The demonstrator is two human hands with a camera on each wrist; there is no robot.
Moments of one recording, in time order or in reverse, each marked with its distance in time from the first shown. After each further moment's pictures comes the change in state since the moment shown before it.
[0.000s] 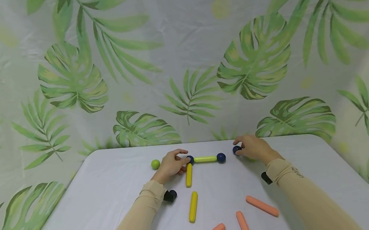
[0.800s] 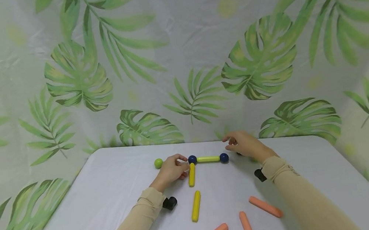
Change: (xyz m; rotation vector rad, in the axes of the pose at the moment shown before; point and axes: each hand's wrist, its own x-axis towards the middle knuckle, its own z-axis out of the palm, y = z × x) left_hand -0.029 0.001 -0.001 -0.010 0.037 -0.032; right_hand 0.008 -0.039 -0.010 0.114 0.018 -0.196
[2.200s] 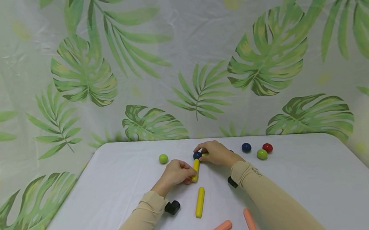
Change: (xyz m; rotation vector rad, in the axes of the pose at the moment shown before) left_hand -0.019 -0.006 0.003 -0.069 -0.055 -0.065; right_hand 0.053 -0.071 0.079 0.038 -0.066 -0.079
